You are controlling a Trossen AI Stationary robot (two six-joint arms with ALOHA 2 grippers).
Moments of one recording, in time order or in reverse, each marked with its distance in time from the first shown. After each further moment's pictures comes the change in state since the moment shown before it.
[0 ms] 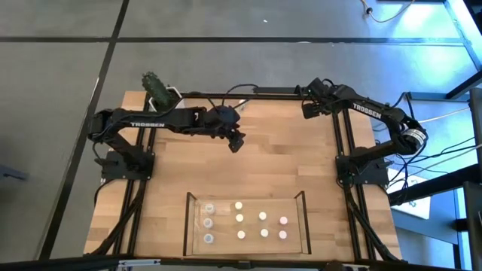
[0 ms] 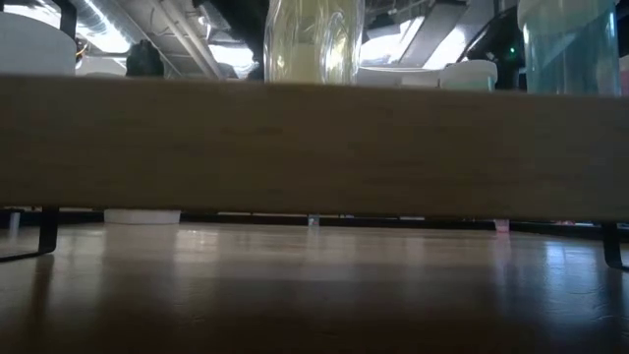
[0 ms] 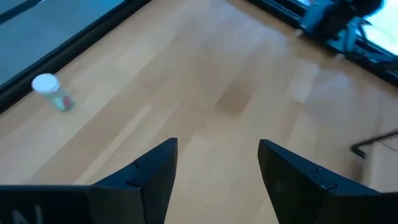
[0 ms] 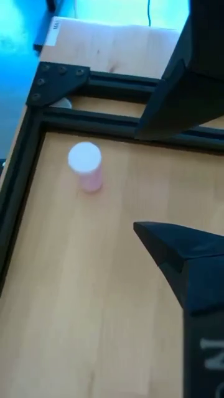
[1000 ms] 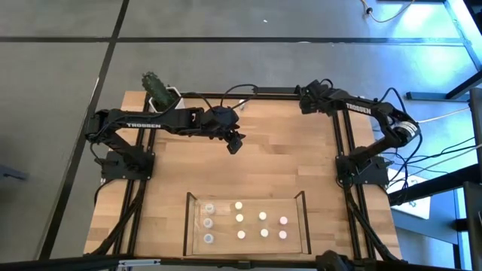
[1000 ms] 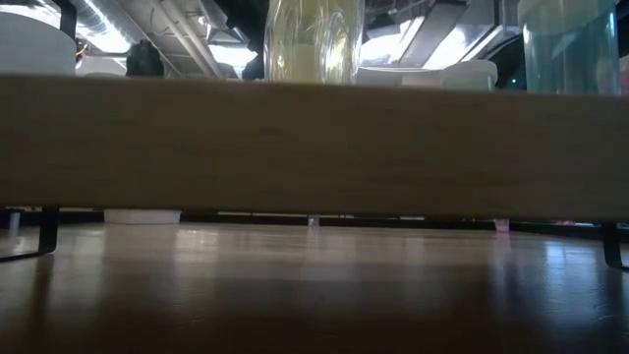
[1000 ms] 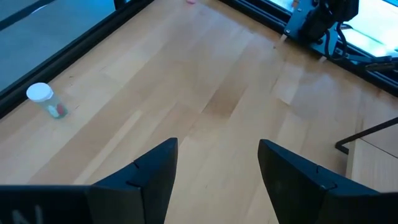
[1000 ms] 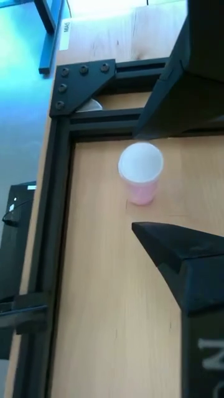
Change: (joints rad) left arm -0.028 -0.035 0.000 -0.004 -0.002 0.011; right arm -0.079 0.105 -0.123 0.335 0.113 0.025
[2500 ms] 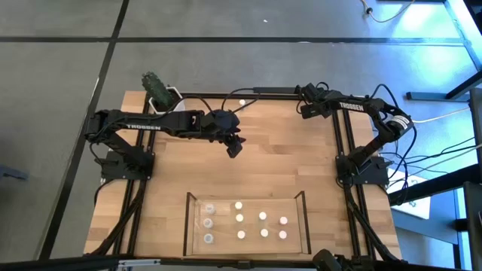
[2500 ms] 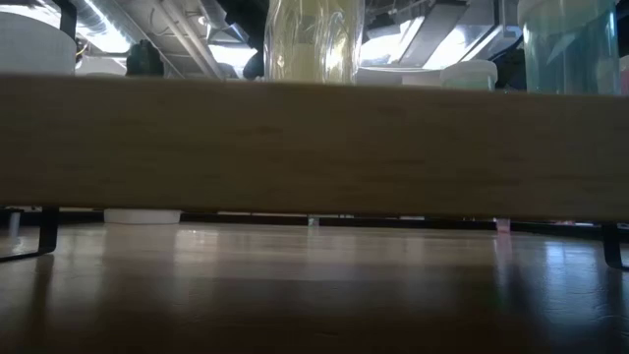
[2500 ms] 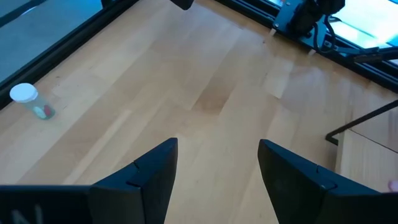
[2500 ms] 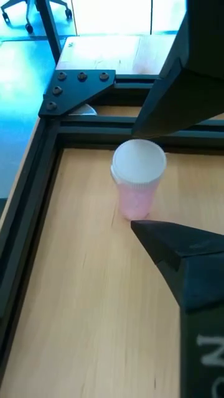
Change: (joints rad) left arm -0.031 0.000 0.000 0.000 0.002 0.006; right arm 0.014 0.101 0.001 -0.018 0.077 -0.080
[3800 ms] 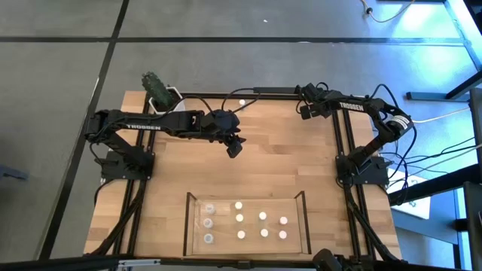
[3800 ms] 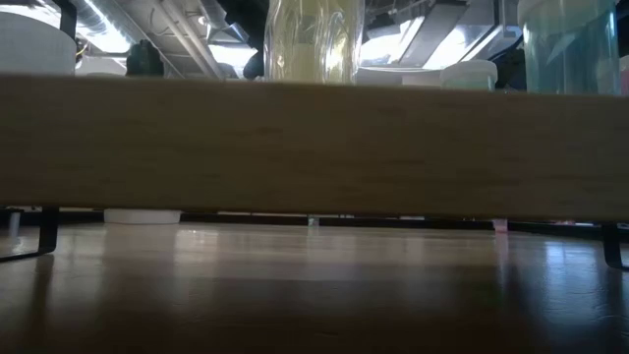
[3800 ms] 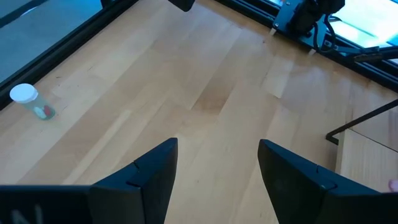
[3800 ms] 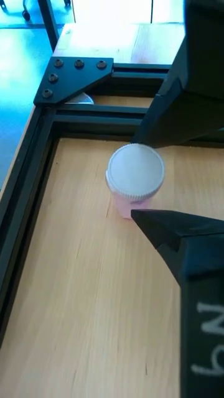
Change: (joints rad) left arm -0.002 0.000 0.000 0.000 0.000 0.003; right arm 0.000 0.000 0.000 -0.001 -0.035 -0.005
